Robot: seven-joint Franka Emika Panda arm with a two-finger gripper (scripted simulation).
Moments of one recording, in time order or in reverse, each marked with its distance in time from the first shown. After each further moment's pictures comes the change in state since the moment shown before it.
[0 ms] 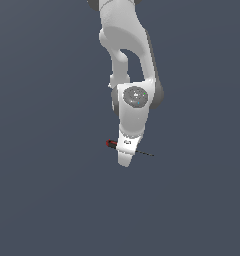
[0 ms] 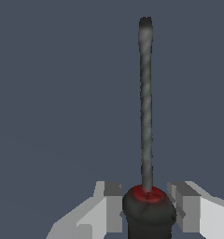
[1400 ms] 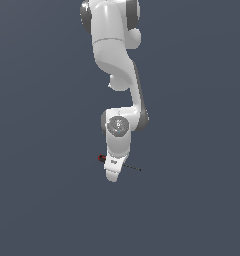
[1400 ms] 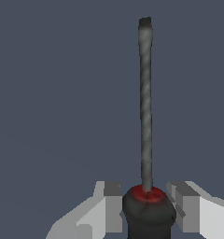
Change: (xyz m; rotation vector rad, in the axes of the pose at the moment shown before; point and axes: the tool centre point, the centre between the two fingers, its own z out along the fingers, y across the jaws) arm -0.036 0.041 0.089 -0.001 0.003 0.000
